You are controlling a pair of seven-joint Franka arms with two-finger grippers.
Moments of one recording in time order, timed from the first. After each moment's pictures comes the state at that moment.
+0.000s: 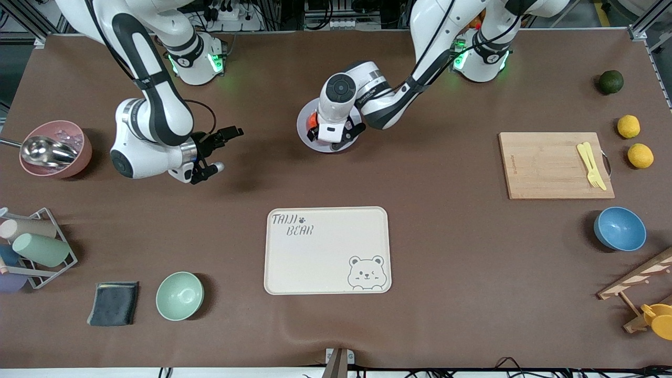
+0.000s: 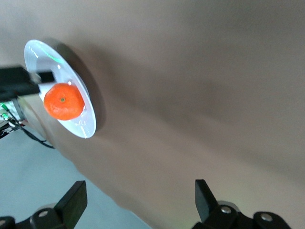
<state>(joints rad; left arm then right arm) -0.53 0.60 -0.50 -1.89 0.01 2.45 -1.66 0.32 0.23 -0.13 -2.24 0.61 1.79 -0.48</state>
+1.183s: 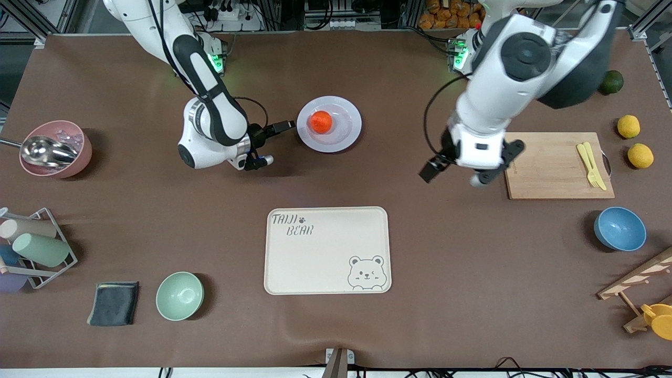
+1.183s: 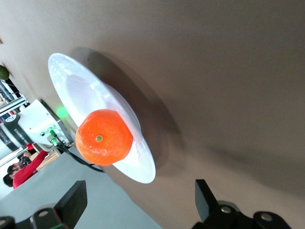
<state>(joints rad) 0.02 0.17 -0.49 -1.70 0.04 1.92 -1.17 0.58 0.37 -0.12 -2.31 1.09 1.96 -0.48</state>
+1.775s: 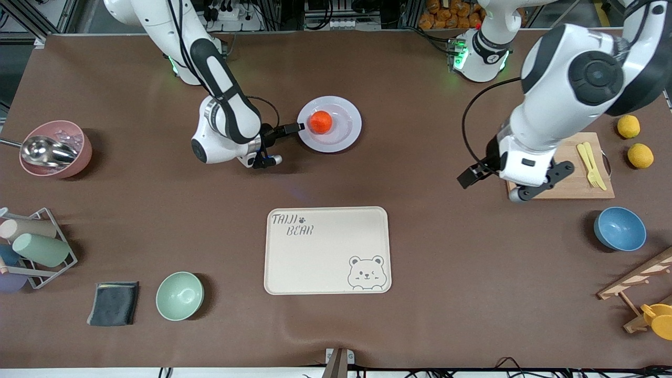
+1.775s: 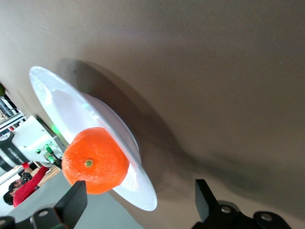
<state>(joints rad) 0.13 0.18 -0.49 -1.63 0.06 1.80 -0.79 0.66 0.42 -0.12 -2.32 1.21 2.05 -0.48</state>
